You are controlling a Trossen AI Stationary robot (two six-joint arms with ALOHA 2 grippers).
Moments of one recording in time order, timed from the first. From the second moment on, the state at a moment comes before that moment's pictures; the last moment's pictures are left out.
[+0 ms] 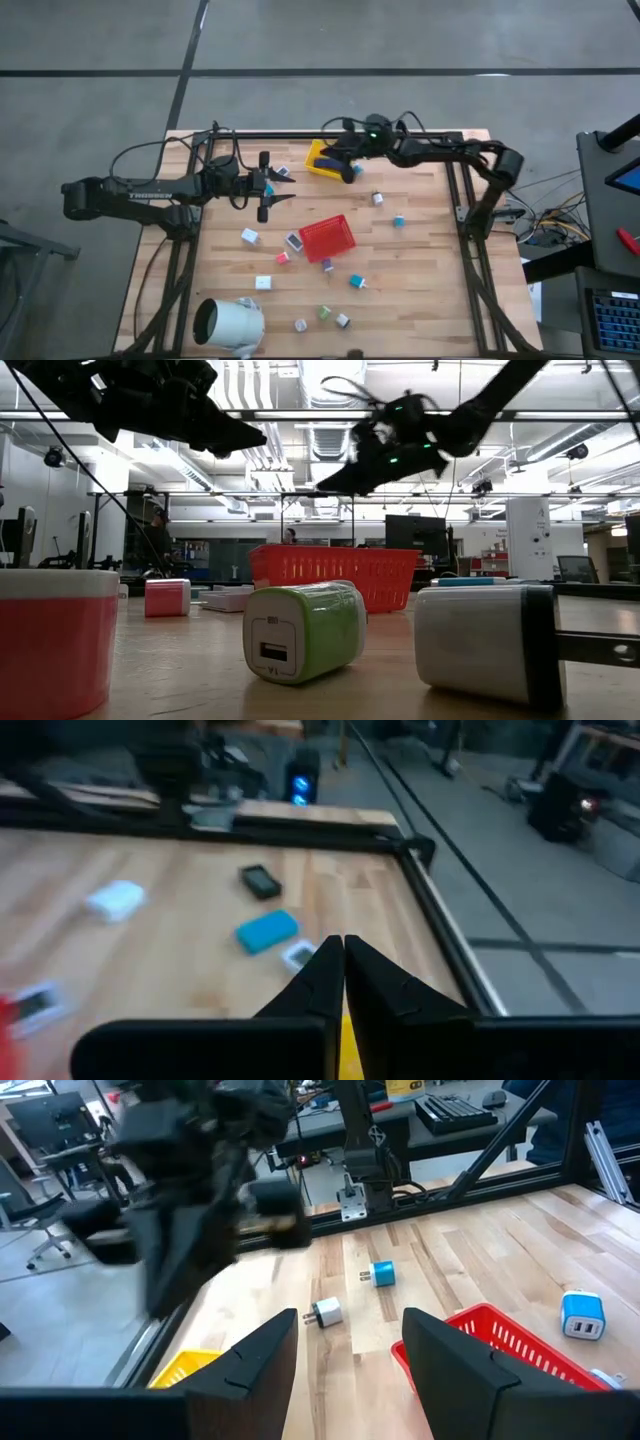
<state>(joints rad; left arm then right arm) 0.28 1.07 0.49 0.38 0.24 0.30 -0.51 1.72 0.99 0.46 -0.45 -0.21</state>
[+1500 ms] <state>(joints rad) 0.22 0.78 0.14 0.57 0.16 0.13 0.20 1.22 0.47 0.12 0.32 0.23</state>
